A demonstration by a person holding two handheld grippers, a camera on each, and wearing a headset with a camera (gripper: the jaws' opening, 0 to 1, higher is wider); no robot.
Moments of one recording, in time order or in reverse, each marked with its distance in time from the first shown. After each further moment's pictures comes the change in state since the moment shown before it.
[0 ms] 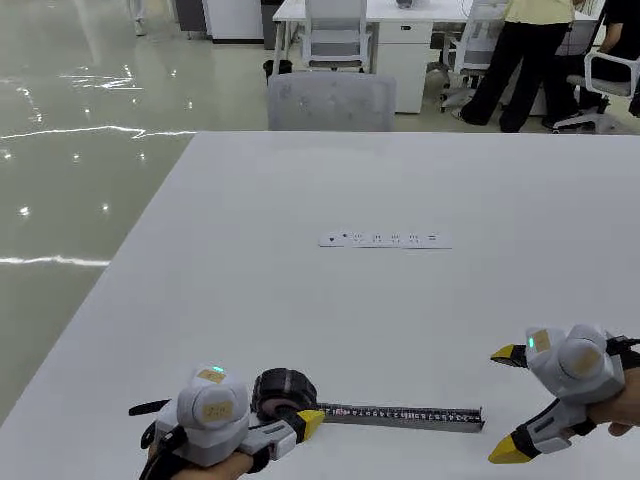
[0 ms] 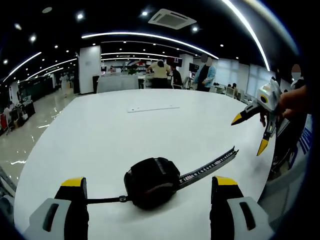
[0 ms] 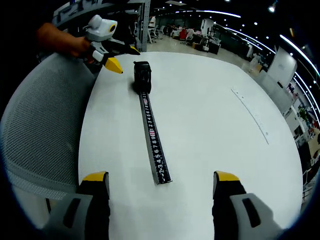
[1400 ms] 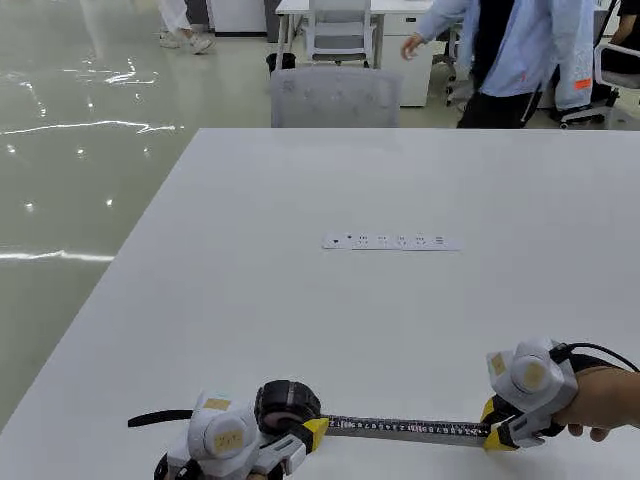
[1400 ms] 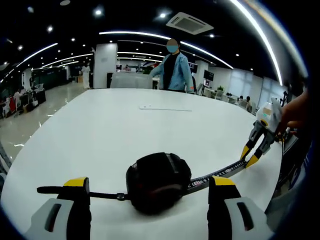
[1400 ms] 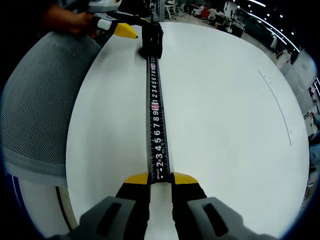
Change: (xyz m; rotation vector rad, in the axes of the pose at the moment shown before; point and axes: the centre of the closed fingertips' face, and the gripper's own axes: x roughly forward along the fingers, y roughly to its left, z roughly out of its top) left arm 0.020 0.011 -0.013 -0.156 -0.028 0.082; right arm 0.046 0.002 -0.037 -0.061 0.224 0.142
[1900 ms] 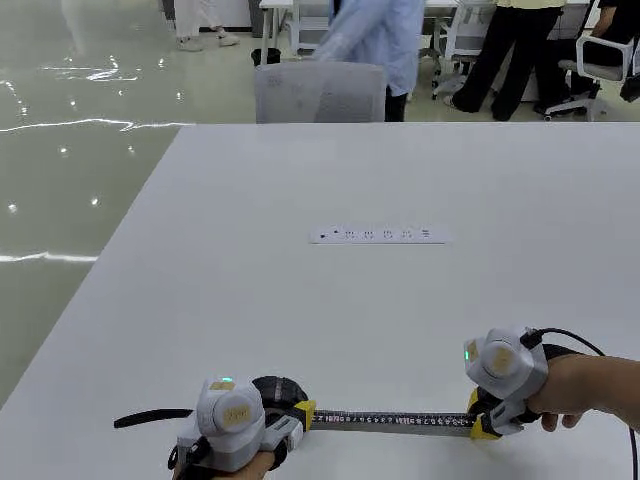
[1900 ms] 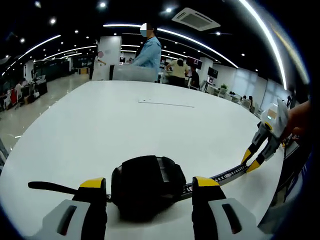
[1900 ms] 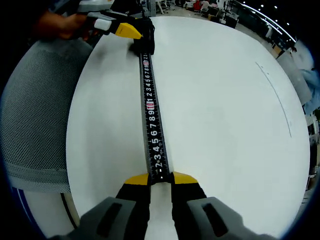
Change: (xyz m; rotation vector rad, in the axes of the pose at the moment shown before) left arm 0.019 -0.016 -0.003 -0.047 0.066 0.004; right arm 0.001 -0.002 -0.001 0.052 0.047 -0.007
